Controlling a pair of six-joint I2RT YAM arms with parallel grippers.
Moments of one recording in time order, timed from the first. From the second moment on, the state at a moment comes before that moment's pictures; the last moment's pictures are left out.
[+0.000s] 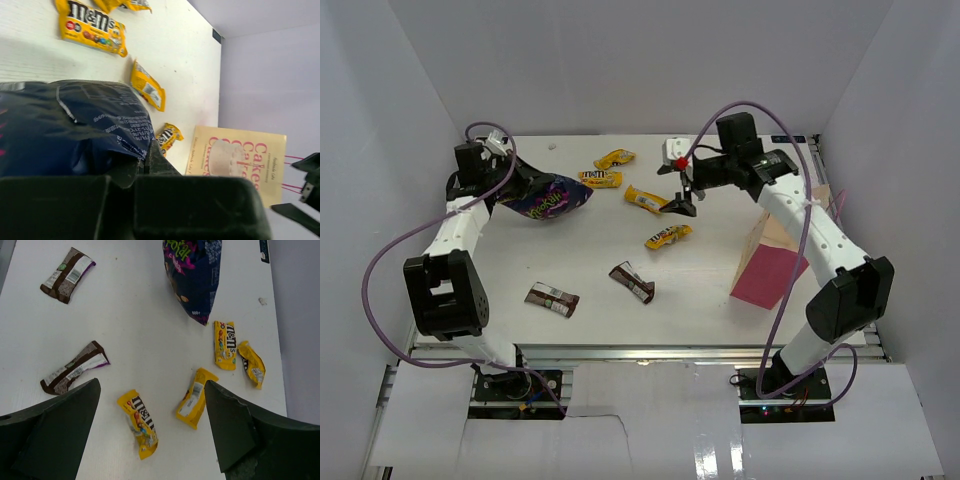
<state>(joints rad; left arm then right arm) 0.15 1.63 1.25 -0.16 0.73 -0.68 0.42 1.62 1.67 -0.74 -0.95 -0.96</state>
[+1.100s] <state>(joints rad) -0.12 1.48 1.22 -0.06 0.79 -0.94 0.76 1.82 1.48 0.18 -0.51 -0.54</state>
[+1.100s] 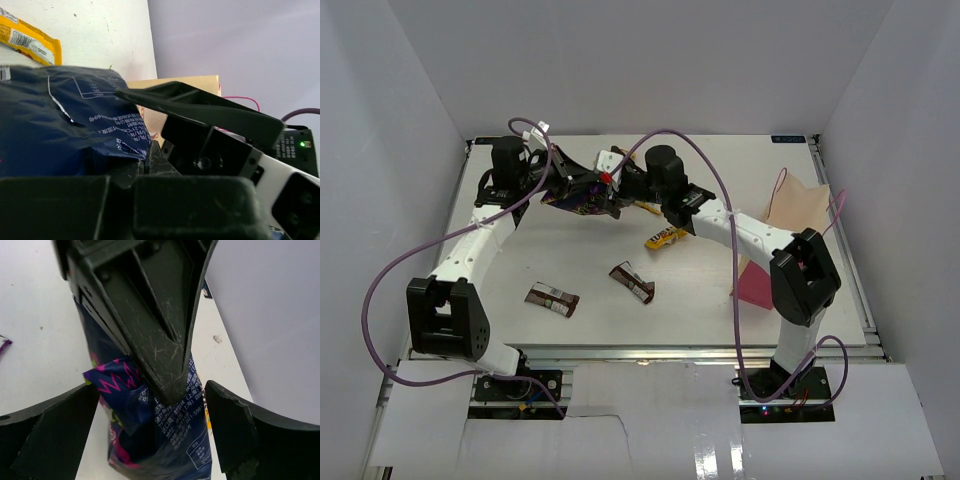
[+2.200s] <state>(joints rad) -0.15 1.35 1.17 0.00 0.80 -1.01 0.75 1.82 1.42 0.16 -0.49 -0.52</state>
